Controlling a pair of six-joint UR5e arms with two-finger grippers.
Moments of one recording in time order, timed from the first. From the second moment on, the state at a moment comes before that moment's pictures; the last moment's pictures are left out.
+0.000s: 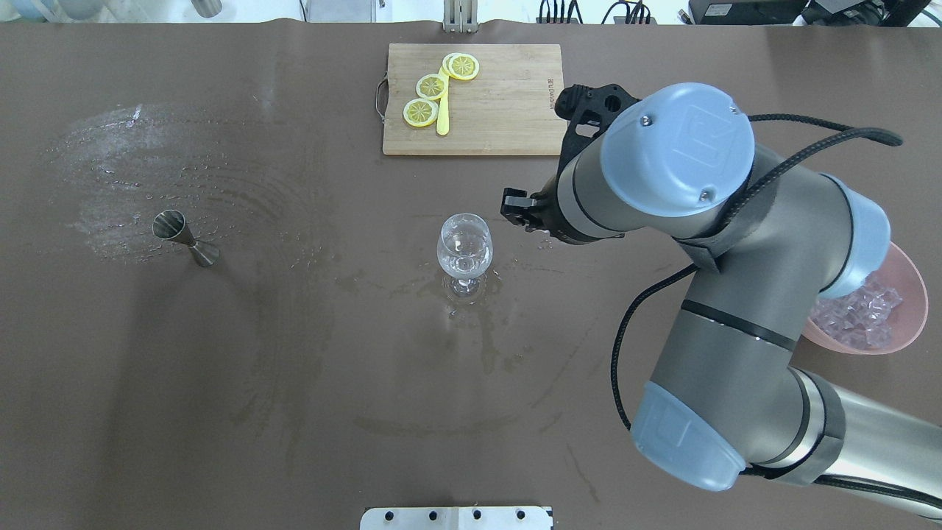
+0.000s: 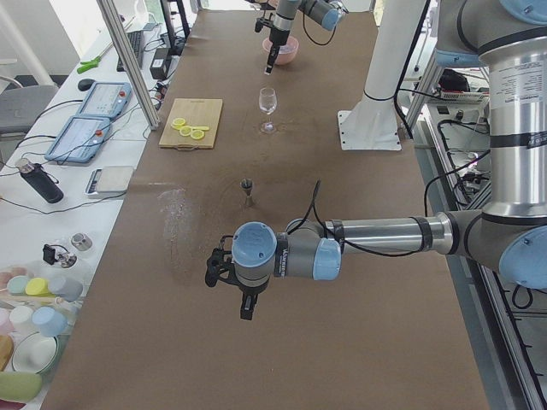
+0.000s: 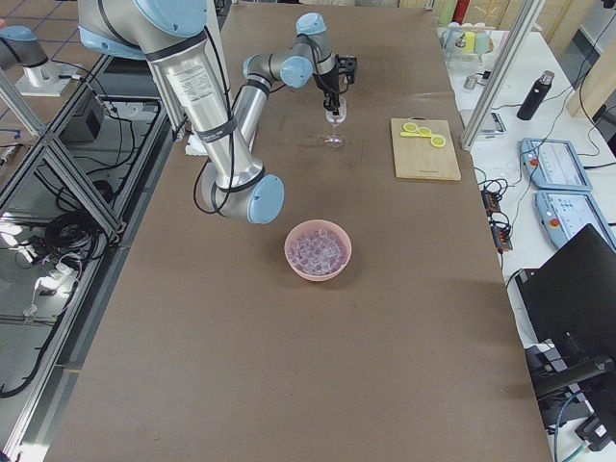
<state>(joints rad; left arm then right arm) -1.62 -1.43 -1.65 -1.72 -2.42 0.10 0.56 -0.92 2.05 -1.79 1.72 1.39</state>
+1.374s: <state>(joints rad) -1.62 -1.43 -1.65 -1.72 -2.42 0.10 0.47 -0.71 1.88 -1.89 1.60 1.41</state>
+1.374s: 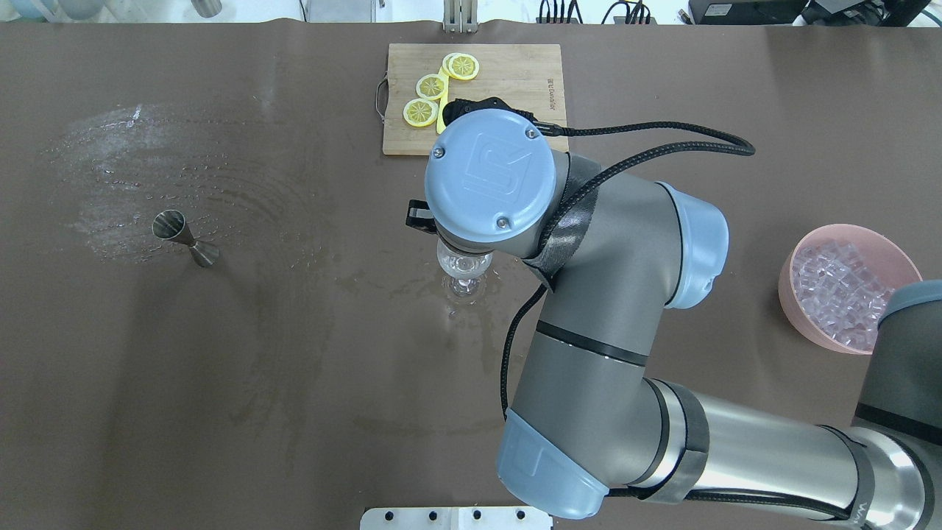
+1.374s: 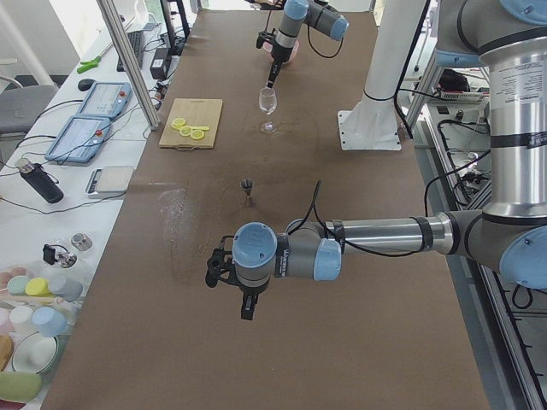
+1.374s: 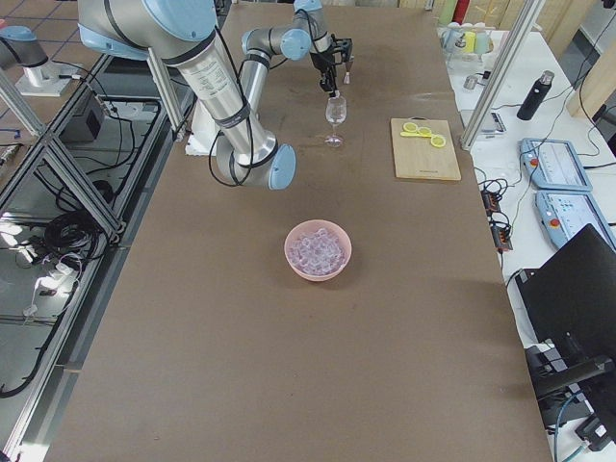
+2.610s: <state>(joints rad) -1.62 -1.43 -1.65 -1.72 -2.42 0.10 0.47 -0.71 1.89 -1.89 1.57 1.38</state>
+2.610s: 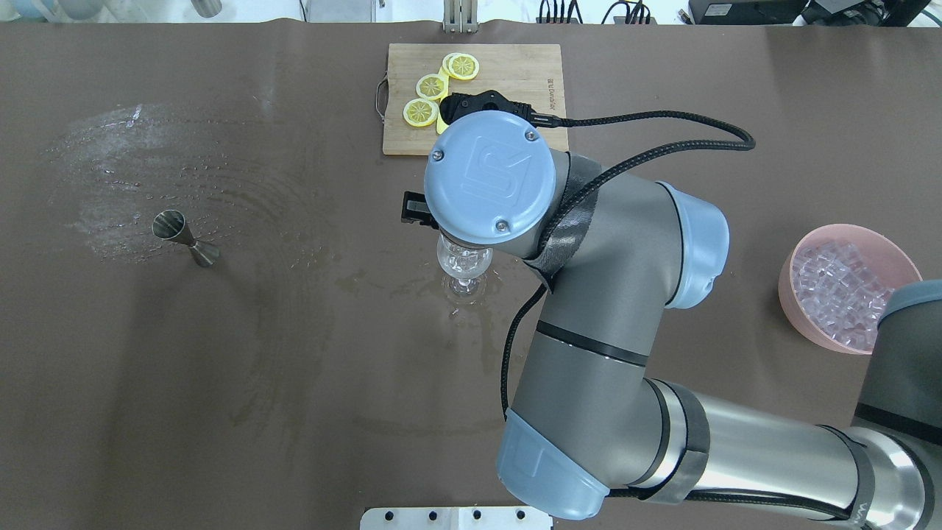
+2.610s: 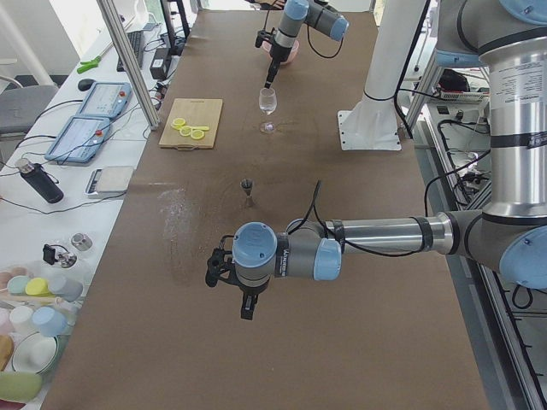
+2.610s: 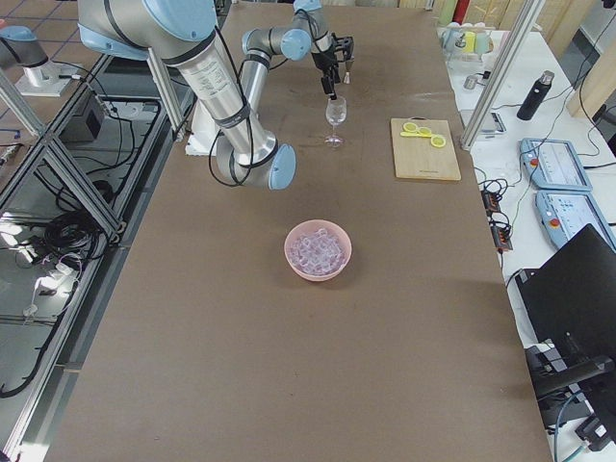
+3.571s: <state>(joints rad) -1.62 -1.44 -1.72 -1.63 -2.41 0.04 0.94 -0.99 1.89 -1.87 1.96 0.76</state>
